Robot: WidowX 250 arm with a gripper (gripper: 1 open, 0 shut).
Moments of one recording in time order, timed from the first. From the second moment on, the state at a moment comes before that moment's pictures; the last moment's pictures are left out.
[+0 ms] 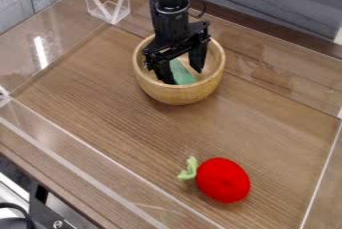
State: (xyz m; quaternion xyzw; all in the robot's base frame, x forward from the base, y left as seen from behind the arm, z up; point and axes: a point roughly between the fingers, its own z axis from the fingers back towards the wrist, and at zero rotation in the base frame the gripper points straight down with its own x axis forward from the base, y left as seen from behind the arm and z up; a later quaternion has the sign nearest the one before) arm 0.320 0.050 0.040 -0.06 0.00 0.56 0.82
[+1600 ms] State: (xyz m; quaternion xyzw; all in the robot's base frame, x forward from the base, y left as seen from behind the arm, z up) arm 0.323 0.040 0.056 -0.06 -0.02 0.59 0.81
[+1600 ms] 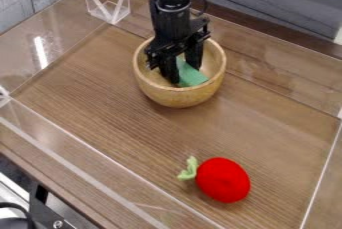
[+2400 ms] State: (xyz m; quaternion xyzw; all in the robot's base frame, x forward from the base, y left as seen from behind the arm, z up) arm 0.328 0.035 0.064 -0.07 -0.02 0.61 0.79
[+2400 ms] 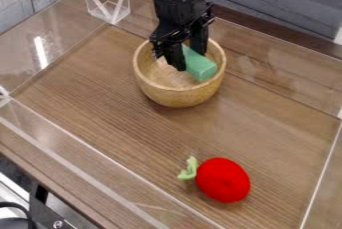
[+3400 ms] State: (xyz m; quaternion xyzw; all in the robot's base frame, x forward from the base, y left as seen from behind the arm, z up) arm 0.343 0.018 0.087 -0.11 -0.10 0.64 0.75
